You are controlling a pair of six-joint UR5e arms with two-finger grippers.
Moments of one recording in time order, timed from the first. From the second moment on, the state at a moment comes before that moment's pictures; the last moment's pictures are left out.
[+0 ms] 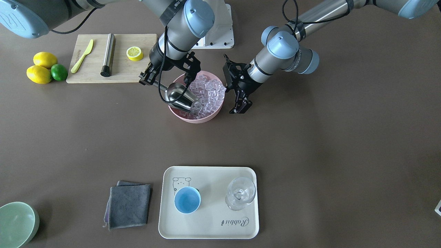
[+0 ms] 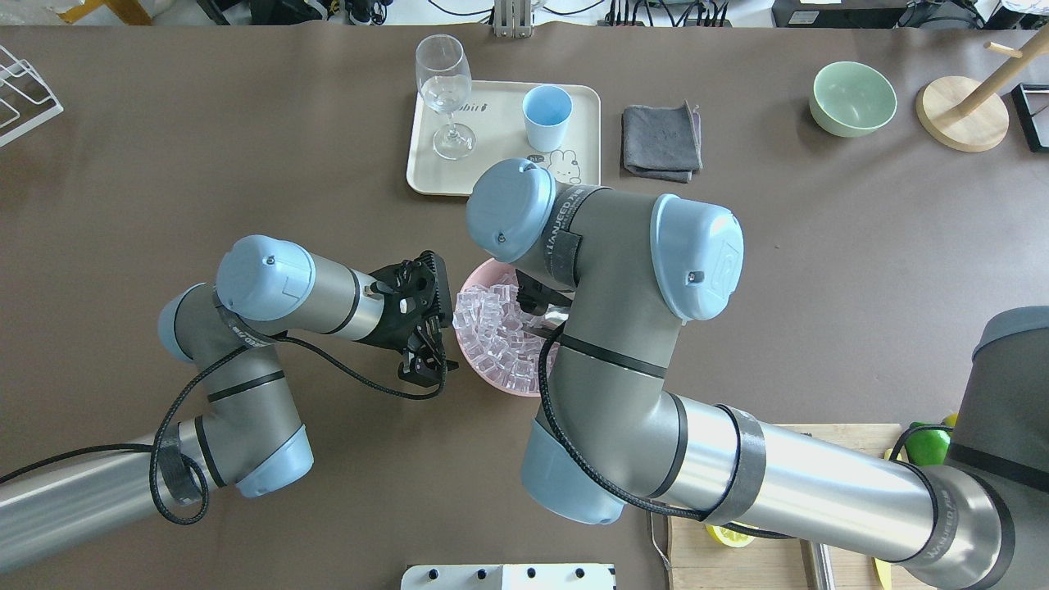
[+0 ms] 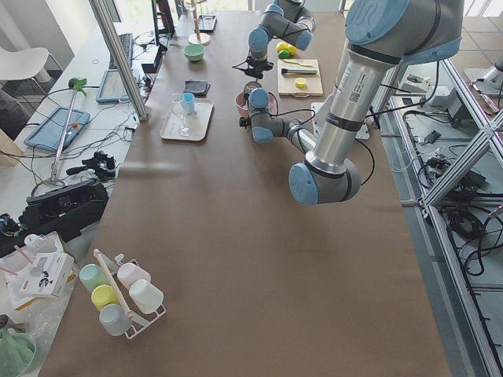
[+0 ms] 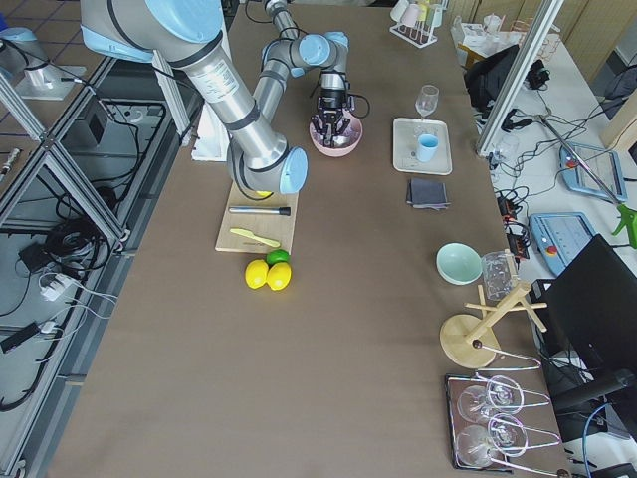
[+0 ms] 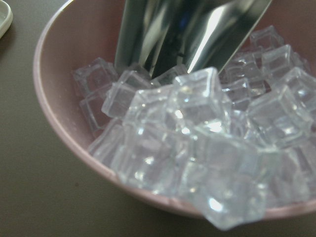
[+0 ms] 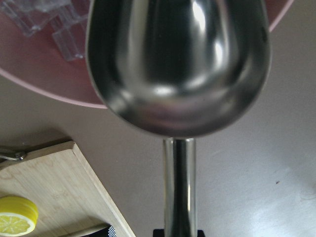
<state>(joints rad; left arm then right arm) -0.51 -2.08 -1.52 -2.37 -1.96 -0.02 0.48 -0.69 1.73 -2.49 1.66 -0.20</state>
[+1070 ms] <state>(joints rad) -0.49 -2.09 -1.52 -2.37 -1.95 -0.10 0.48 -0.89 1.83 -2.21 1.77 -0.16</state>
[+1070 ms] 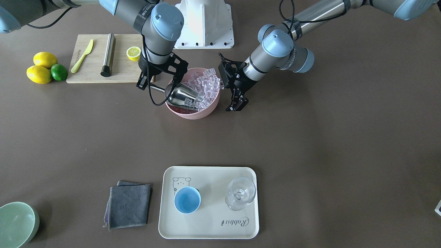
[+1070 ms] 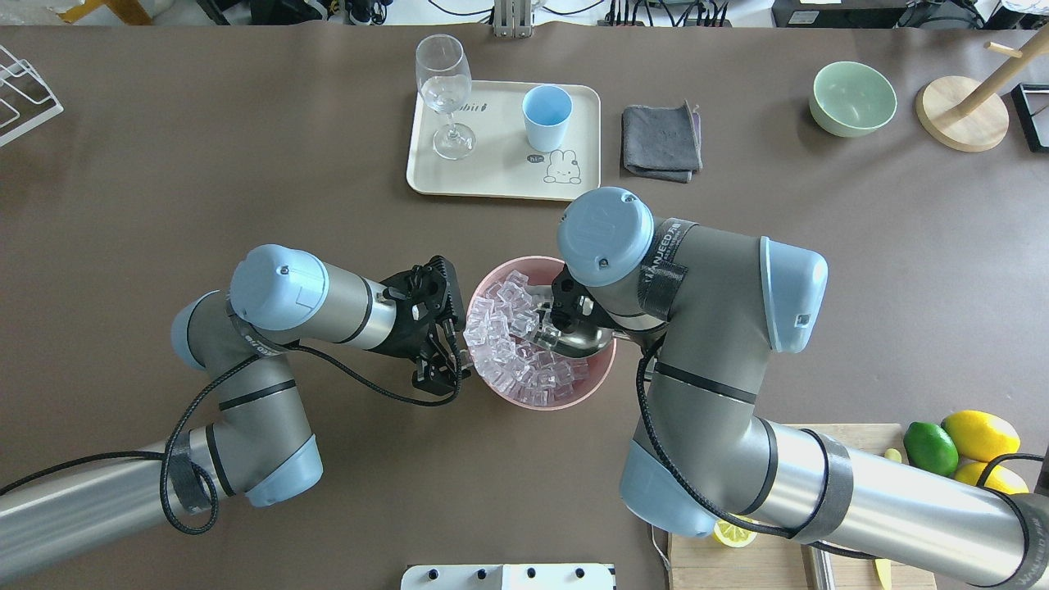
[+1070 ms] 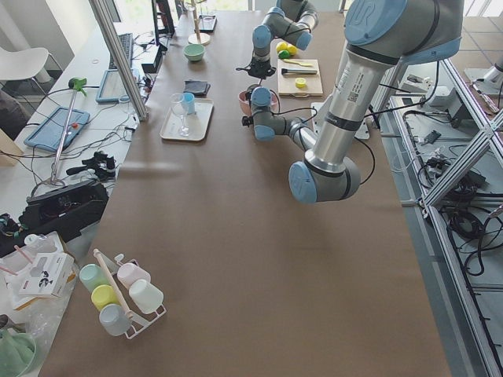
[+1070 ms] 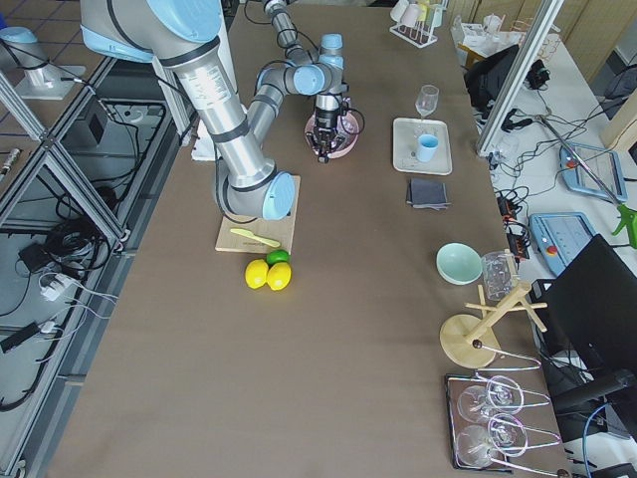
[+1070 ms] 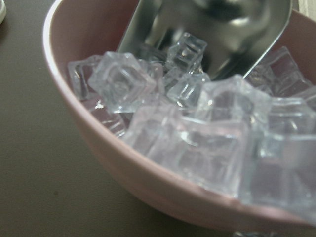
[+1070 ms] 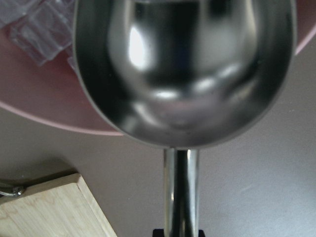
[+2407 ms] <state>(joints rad) -0.48 -2.10 -1.52 -2.37 -1.95 -0.13 0.60 -0.98 1.85 -1.99 2.00 -0.18</state>
